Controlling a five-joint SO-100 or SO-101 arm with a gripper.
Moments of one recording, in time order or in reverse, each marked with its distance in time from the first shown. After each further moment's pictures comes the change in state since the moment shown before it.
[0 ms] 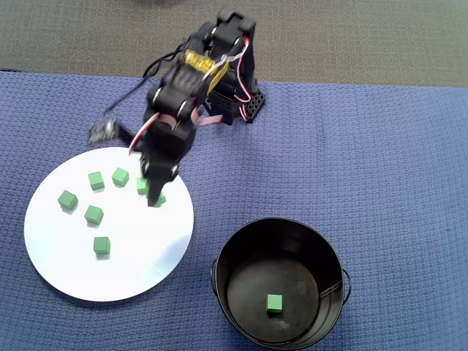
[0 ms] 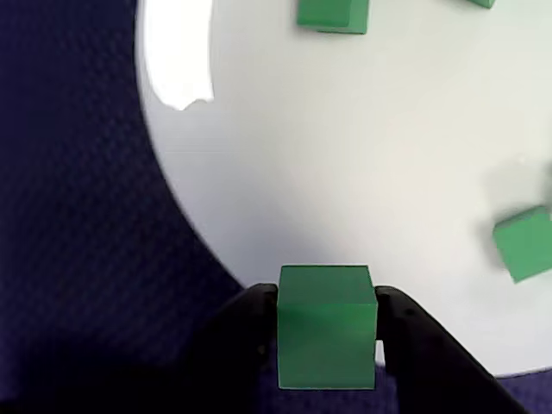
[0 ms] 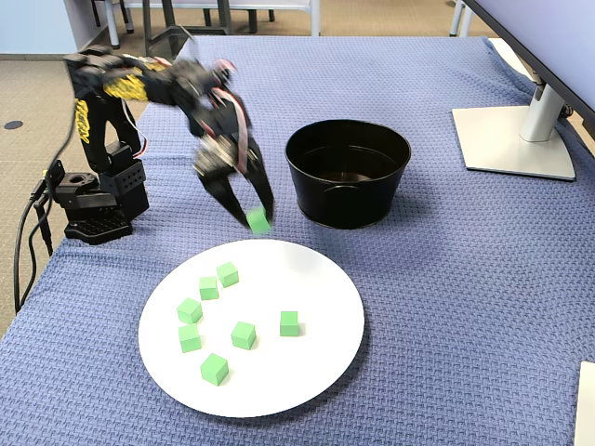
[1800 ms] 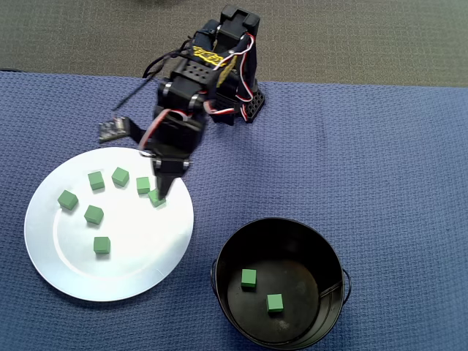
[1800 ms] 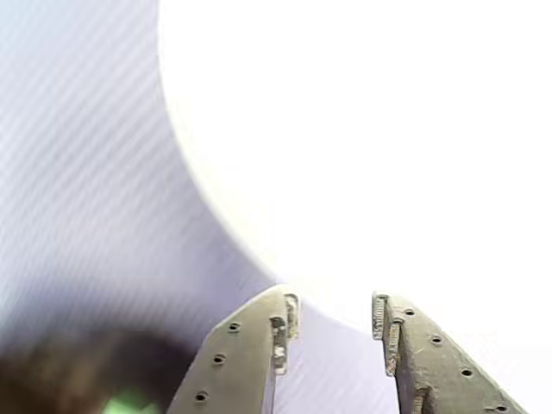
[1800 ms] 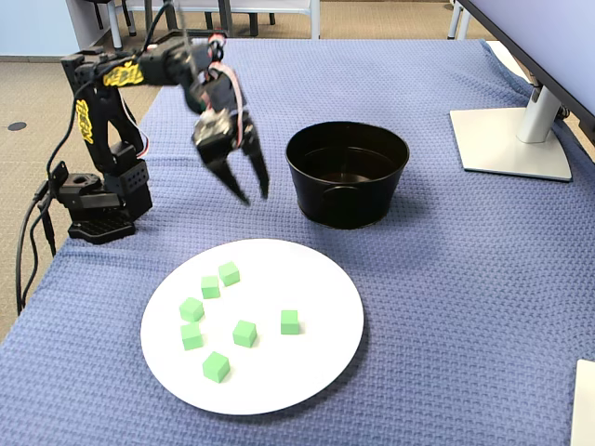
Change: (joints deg) arm 0.5 -2.3 -3.1 3.9 -3.8
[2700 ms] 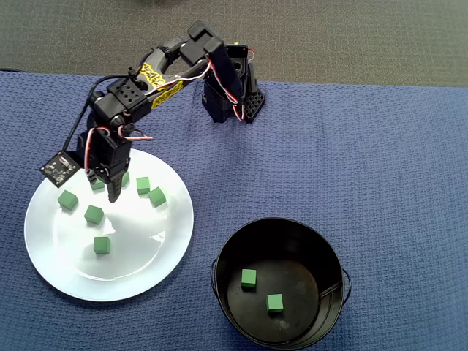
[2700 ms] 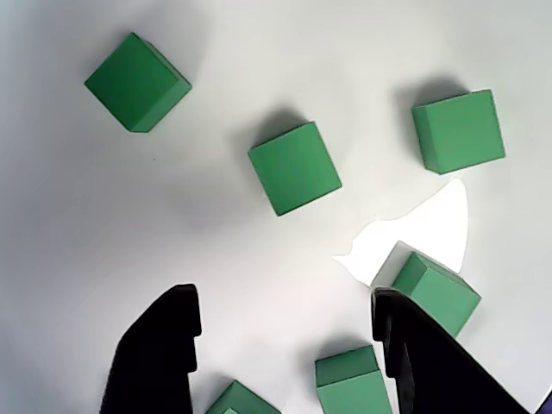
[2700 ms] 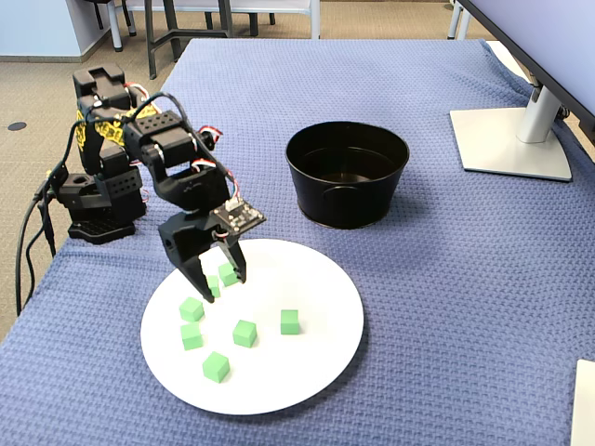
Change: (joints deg) arm 19.5 -25.1 -14.1 -4.7 -60.7
